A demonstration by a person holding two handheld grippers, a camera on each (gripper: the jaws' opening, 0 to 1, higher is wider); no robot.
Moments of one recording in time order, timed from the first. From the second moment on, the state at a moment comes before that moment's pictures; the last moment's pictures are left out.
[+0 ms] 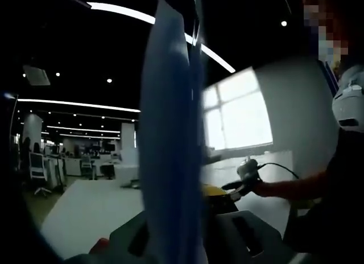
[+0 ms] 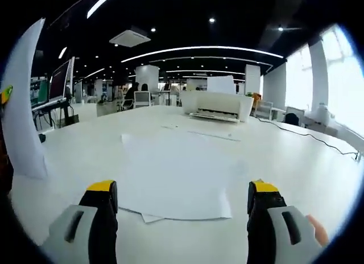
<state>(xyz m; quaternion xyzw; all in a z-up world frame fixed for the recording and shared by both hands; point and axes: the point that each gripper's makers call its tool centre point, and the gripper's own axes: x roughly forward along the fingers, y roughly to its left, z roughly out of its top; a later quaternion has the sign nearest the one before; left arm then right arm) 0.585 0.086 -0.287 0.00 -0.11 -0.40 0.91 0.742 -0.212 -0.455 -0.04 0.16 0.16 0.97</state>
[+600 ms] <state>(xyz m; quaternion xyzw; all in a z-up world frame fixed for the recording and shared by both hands) 0.585 0.086 -0.288 0.00 -0.11 -0.40 0.91 0.747 -0.211 -0.474 -0.02 0.18 0.15 0.97</state>
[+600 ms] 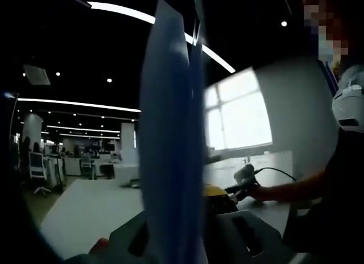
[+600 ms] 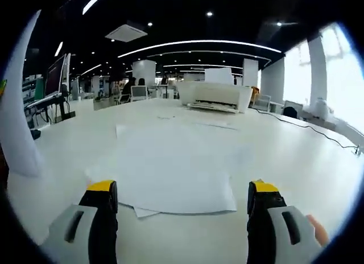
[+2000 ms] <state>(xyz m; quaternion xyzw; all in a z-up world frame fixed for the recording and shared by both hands) 0.584 0.088 -0.290 -0.01 -0.11 -0.40 0.91 0.763 -0.216 -0.489 -0.03 0.19 0.16 0.97</state>
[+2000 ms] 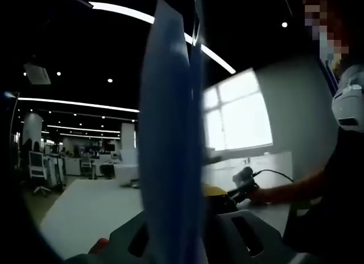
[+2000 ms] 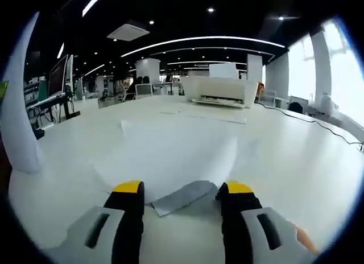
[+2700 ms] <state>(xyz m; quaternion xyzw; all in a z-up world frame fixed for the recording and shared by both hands) 0.583 0.086 -0.292 -0.01 -0.11 -0.40 0.91 0.754 -0.202 -0.480 -0.12 0.16 0.18 0.96</state>
